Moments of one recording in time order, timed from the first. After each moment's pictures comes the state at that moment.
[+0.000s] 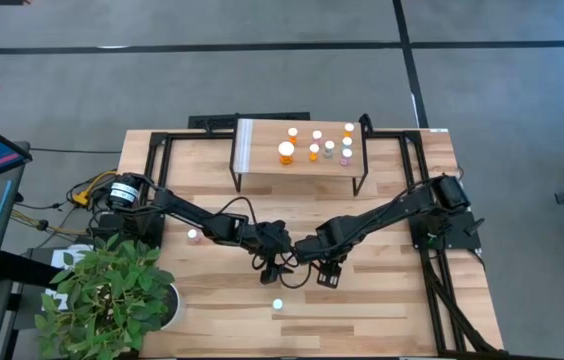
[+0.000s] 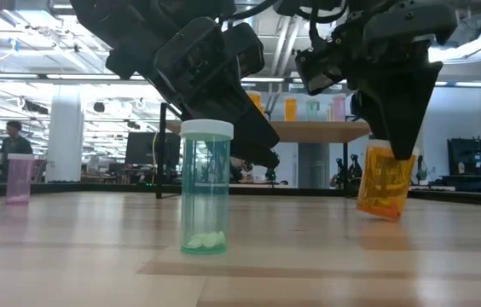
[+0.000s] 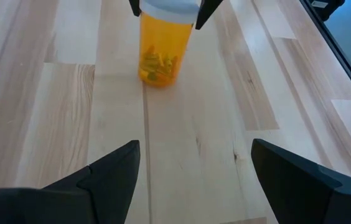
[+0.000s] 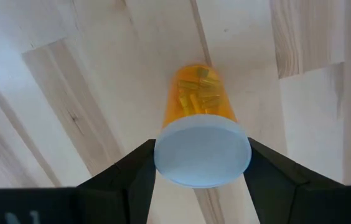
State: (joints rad) left arm -0.17 1.85 0.97 0.23 0.11 -0.19; right arm 0.27 1.88 1.39 -1.07 -0.09 0.57
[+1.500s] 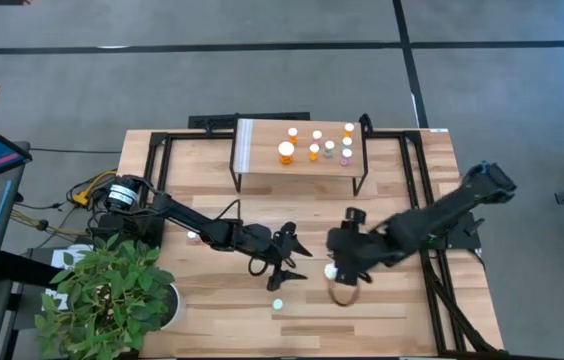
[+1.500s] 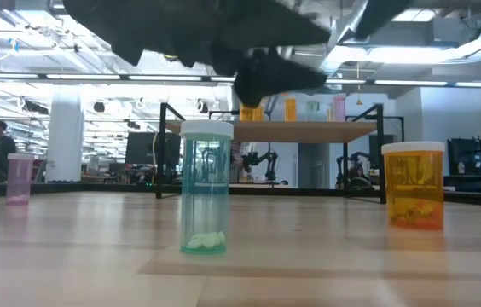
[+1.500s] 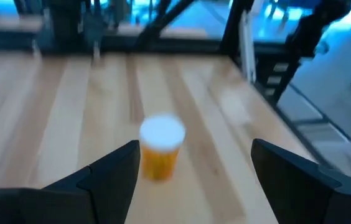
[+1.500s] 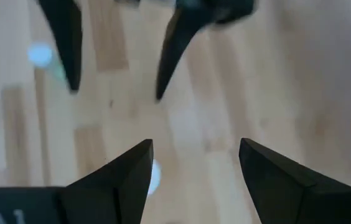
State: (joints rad) left arm -0.21 1.85 0.98 0.55 0.08 -0.13; right arm 0.45 1.54 1.38 -0.98 0.35 0.56
